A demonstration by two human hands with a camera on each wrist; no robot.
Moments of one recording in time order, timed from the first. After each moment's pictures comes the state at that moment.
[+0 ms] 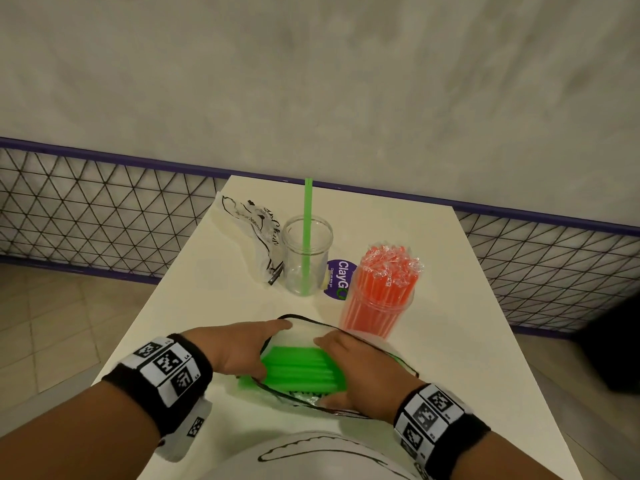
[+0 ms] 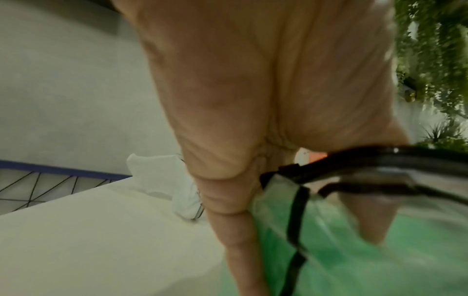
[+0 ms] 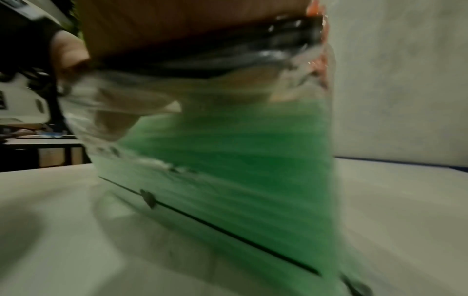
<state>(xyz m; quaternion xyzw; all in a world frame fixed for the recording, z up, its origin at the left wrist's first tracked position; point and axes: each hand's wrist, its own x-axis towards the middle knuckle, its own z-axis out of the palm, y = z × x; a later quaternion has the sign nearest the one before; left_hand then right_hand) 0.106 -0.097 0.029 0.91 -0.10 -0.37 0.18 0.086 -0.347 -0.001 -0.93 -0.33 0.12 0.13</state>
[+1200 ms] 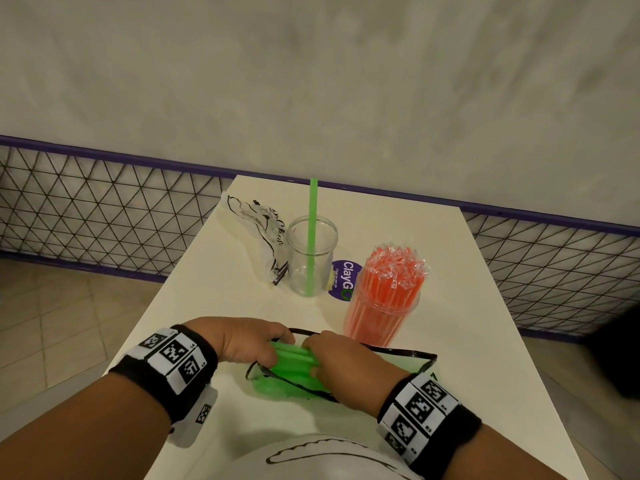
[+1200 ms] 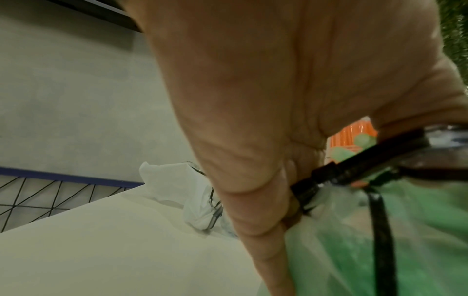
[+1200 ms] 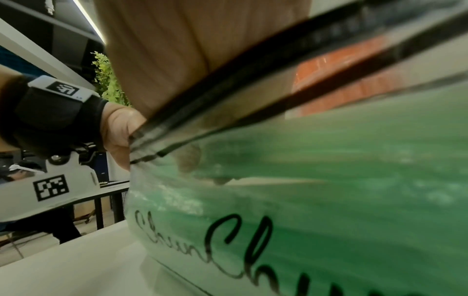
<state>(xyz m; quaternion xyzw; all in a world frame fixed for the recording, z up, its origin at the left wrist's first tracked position) 0.116 -0.094 0.032 0.86 -0.08 -0.42 0.27 0.095 -0.305 0.010 -0.93 -0.33 0.15 0.13</state>
